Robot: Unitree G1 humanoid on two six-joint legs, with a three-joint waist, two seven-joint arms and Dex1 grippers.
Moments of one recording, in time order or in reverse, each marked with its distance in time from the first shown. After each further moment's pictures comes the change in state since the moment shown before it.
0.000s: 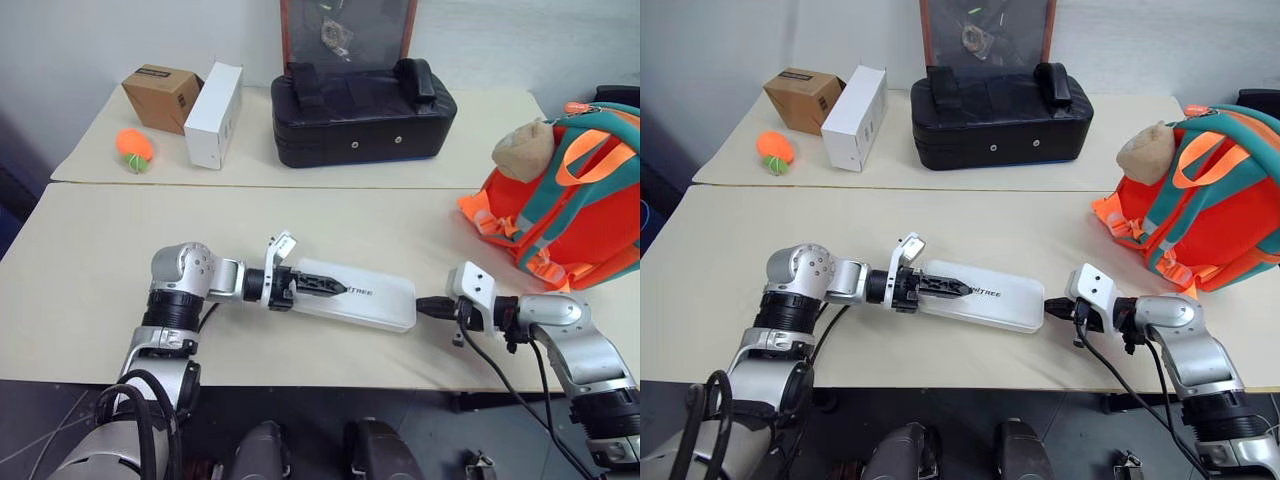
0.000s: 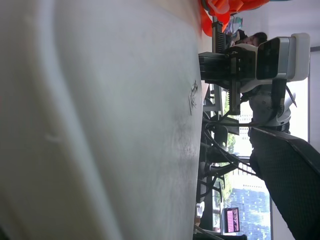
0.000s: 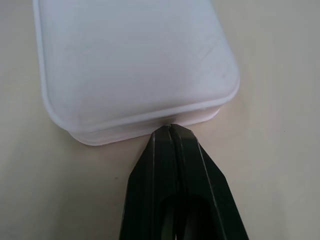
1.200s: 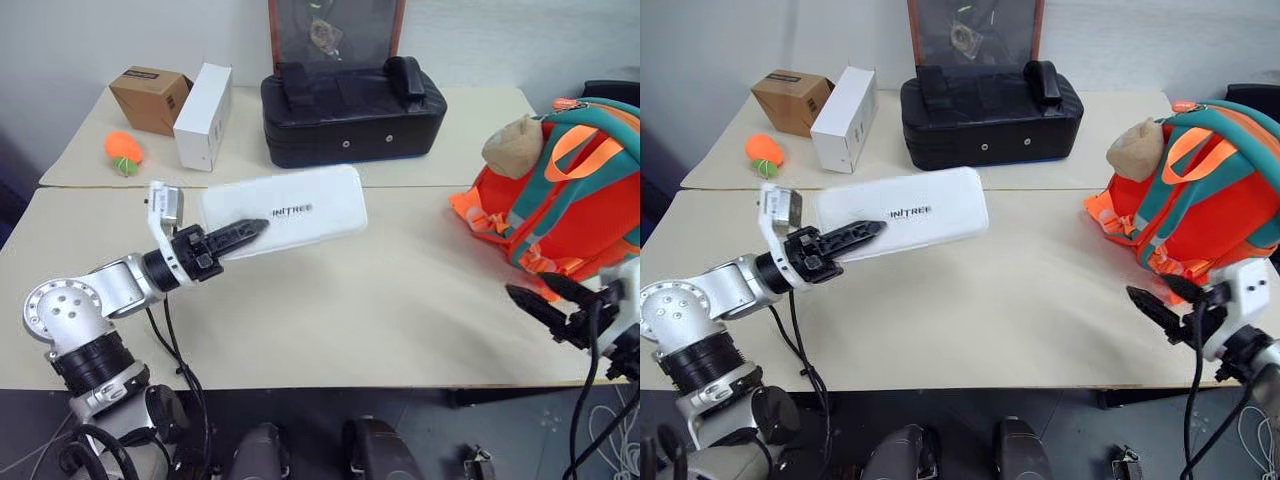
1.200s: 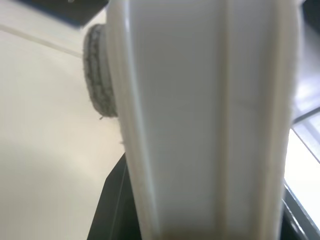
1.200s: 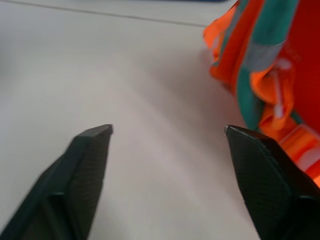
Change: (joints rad) left arm 0.228 -0.035 0.705 -0.613 -0.380 0.057 0.274; right arm 0.328 0.049 -0.673 -0.354 0.476 0.456 -0.431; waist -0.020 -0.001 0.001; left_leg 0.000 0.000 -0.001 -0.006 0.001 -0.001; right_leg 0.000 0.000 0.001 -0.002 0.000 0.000
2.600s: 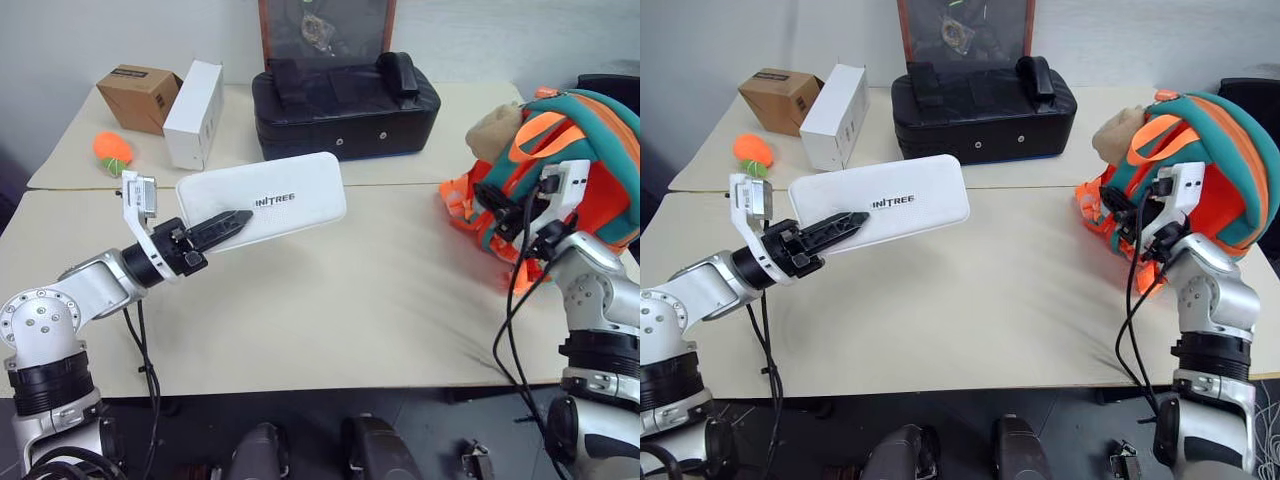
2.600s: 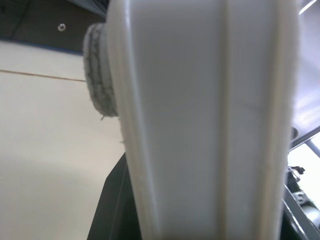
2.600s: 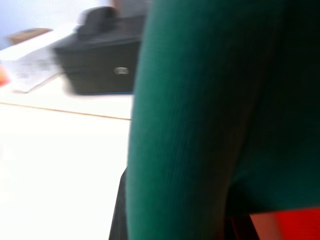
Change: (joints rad) left arm 0.125 0.326 -0.300 0.064 -0.217 -0.463 0.082; right arm -0.616 0.064 0.302 0.499 -0.057 -0.126 0.076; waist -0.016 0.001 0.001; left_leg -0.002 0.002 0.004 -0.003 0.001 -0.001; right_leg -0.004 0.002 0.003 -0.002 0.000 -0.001
